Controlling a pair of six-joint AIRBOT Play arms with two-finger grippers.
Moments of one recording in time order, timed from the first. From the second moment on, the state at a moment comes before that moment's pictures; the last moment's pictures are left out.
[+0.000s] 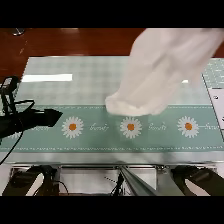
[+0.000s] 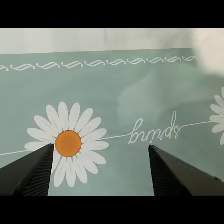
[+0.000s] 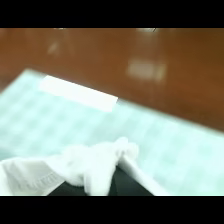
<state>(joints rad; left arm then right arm) -0.03 -0.50 0.63 1.17 -1.10 -1.47 0.37 -1.00 1.79 -1.33 1.26 1.57</state>
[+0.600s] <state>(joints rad) -0.03 -0.52 0.63 1.17 -1.07 -1.47 0.75 -1.45 1.25 -1.02 0.84 1.73</state>
